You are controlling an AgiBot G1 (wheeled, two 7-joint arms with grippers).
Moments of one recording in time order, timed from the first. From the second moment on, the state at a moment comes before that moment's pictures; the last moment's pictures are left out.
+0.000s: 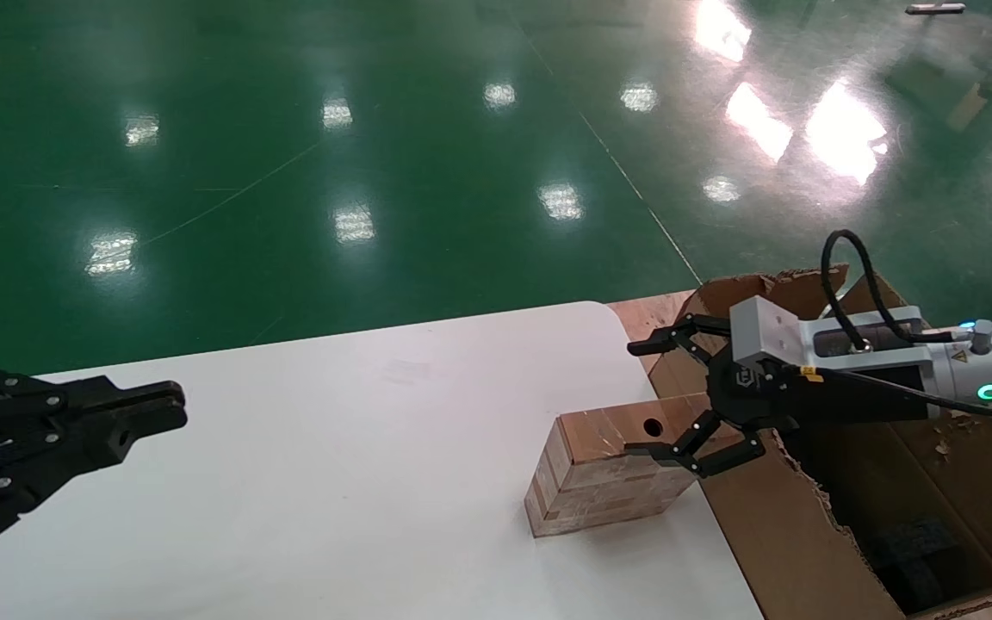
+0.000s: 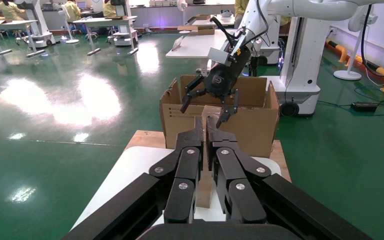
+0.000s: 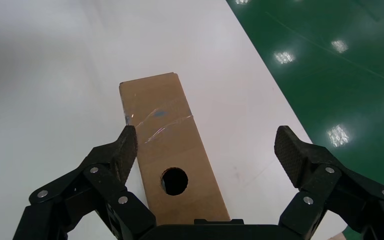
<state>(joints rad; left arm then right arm) -1.09 0.58 0.36 -1.26 0.67 1.46 -0.14 1.46 -0.52 -0.79 0.57 -1.04 -1.59 -0.36</state>
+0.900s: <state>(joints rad) -1.09 0.58 0.36 -1.26 0.67 1.46 -0.14 1.51 -0.52 -0.95 0.55 -0.88 -1.59 -0.35</state>
